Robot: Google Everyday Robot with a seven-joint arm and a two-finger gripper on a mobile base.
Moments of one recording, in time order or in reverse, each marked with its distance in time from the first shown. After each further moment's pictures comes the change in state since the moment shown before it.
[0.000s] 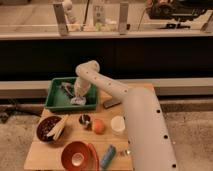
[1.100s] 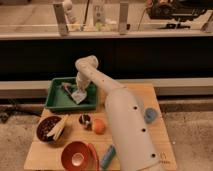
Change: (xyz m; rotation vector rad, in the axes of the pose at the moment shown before) arm 0.083 0.024 0.019 -0.080 0.053 0.024
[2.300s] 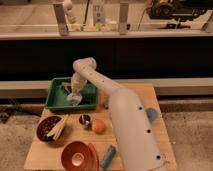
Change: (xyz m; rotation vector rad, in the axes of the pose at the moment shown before) arm -0.048 -0.028 -0.013 0.126 -0.040 -0.133
